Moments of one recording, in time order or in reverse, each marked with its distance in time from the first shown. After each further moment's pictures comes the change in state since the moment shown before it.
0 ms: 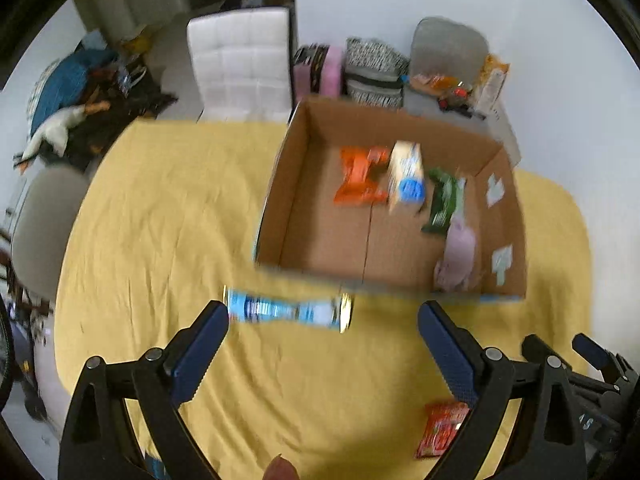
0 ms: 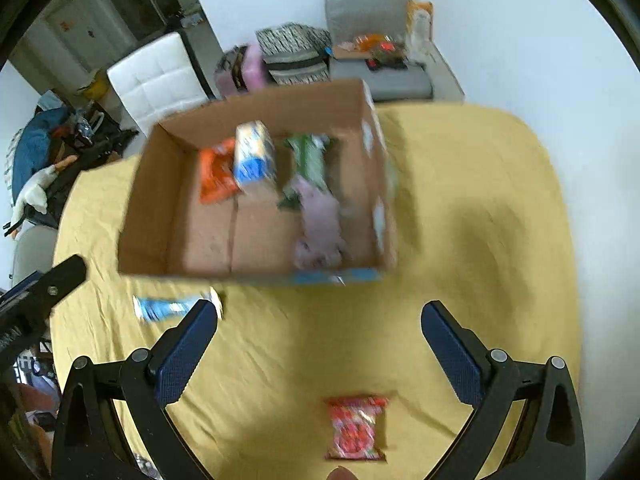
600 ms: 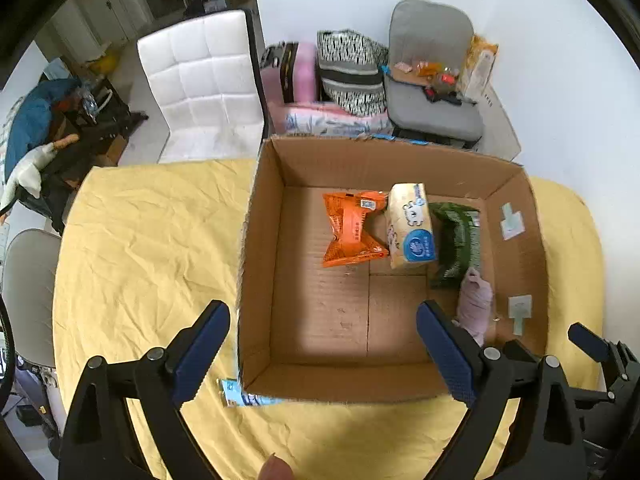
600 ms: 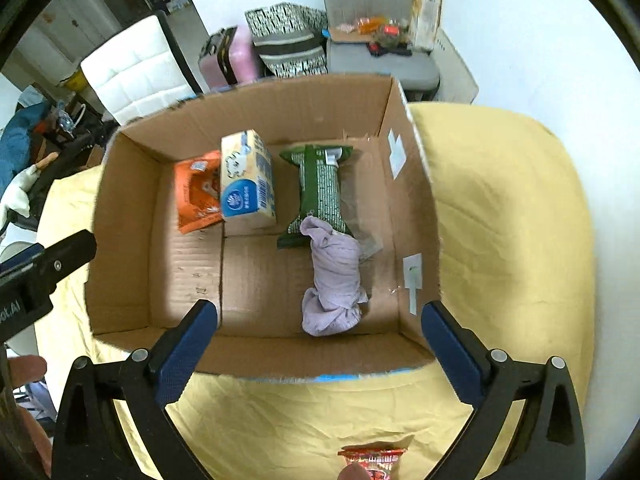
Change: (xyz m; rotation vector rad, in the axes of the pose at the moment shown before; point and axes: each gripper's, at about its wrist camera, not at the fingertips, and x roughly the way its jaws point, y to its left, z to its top) left arm 0.050 -0.016 0.104 0.137 0.006 -0.035; right arm 0.064 0.033 0.078 -0.003 0.042 -0.037
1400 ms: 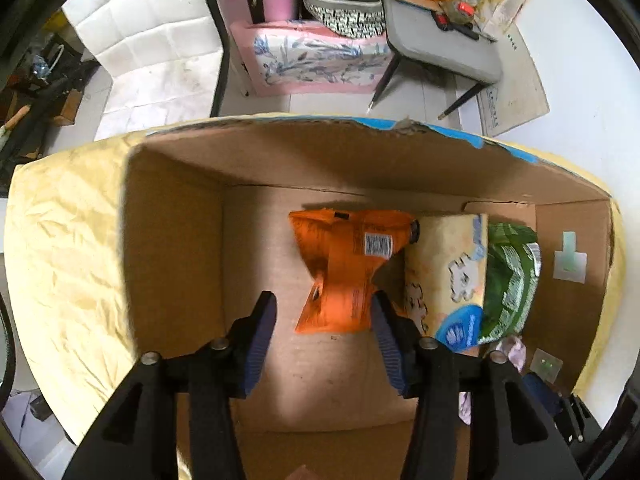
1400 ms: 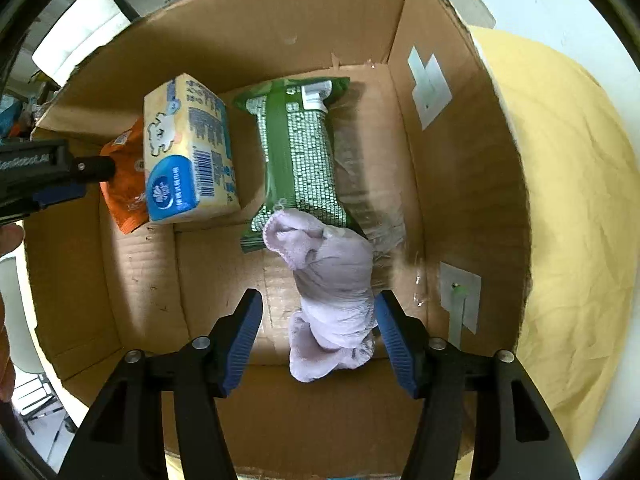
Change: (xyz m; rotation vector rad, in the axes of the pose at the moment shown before) left arm 0.156 -0.009 0.088 0.001 0.338 -0.073; right arm 0.119 -0.013 0.035 0.075 0.252 0.014
